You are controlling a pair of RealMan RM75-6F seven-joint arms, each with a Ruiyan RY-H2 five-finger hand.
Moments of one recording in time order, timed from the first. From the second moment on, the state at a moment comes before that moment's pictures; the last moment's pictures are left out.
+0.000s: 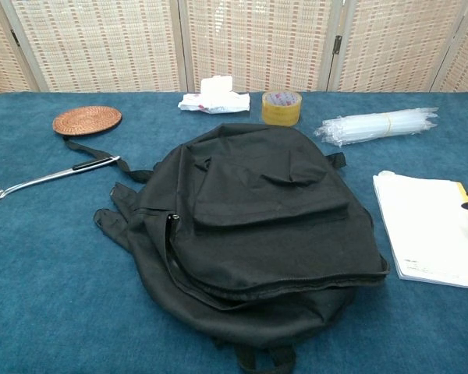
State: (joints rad) left arm -0.08 -1.14 -0.04 -1.65 1.48 1.49 0.13; right arm 0.24 -1.68 -0.12 -0.56 -1.73 1.37 0.34
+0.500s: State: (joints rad) left arm -0.08 -1.14 -0.04 -1.65 1.47 1.48 0.13; right arm 0.25 -1.69 -0.13 -0.55 -1.73 1.37 0.34
